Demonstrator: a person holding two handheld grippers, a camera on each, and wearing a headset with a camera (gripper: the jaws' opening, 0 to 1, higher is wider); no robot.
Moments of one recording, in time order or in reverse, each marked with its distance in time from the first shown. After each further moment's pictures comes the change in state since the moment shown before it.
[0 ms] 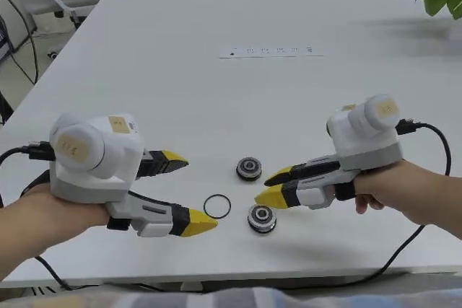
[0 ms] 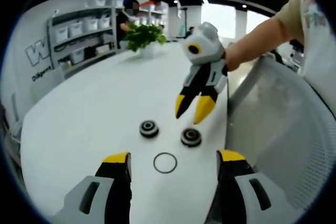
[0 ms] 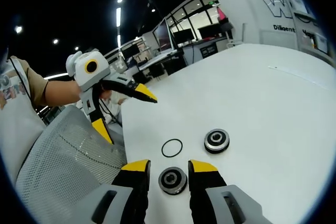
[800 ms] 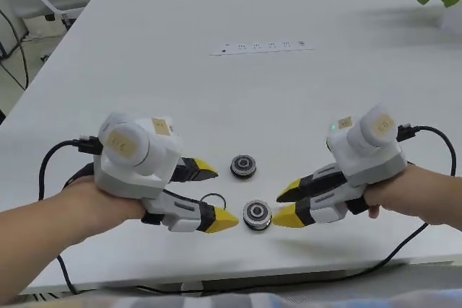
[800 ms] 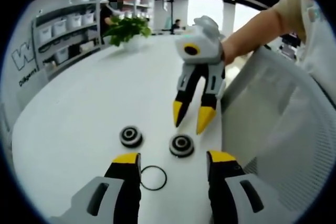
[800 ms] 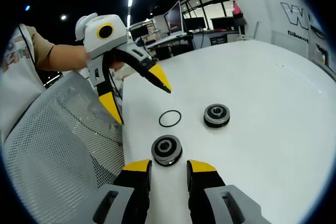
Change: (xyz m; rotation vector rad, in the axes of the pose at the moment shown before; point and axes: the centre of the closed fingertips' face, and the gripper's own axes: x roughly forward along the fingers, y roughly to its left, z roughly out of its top) left arm 0.045 -0.015 0.001 0.049 0.065 -0.110; right arm -0.002 -0.011 -0.045 -0.129 0.140 0.006
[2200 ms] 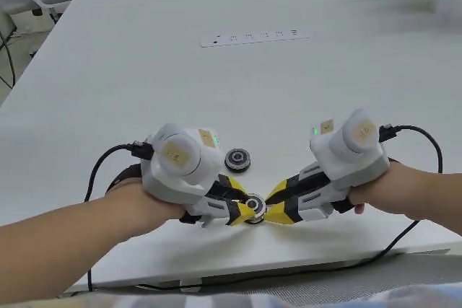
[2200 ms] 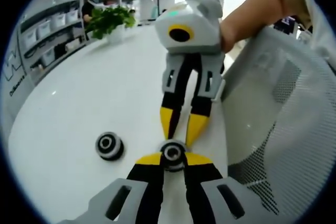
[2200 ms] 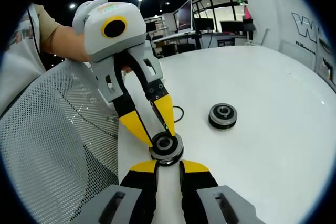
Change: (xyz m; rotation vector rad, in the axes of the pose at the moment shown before) left arm 0.051 -0.014 -0.007 0.073 0.092 -0.063; right arm 0.015 -0.007 -0.005 -0.093 0.016 0.001
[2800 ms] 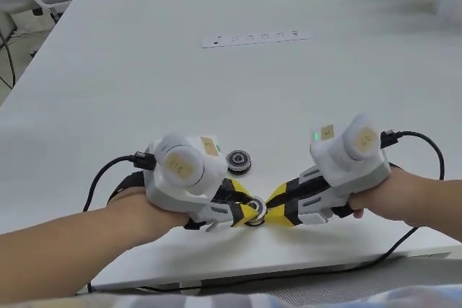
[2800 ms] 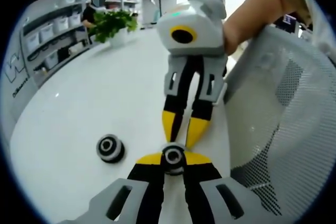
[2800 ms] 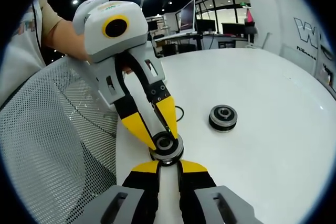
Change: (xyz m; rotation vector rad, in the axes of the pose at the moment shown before) left arm 0.002 0.002 0.004 0.007 -0.034 0.033; right arm 0.001 0.001 0.000 -0.034 0.006 -0.022
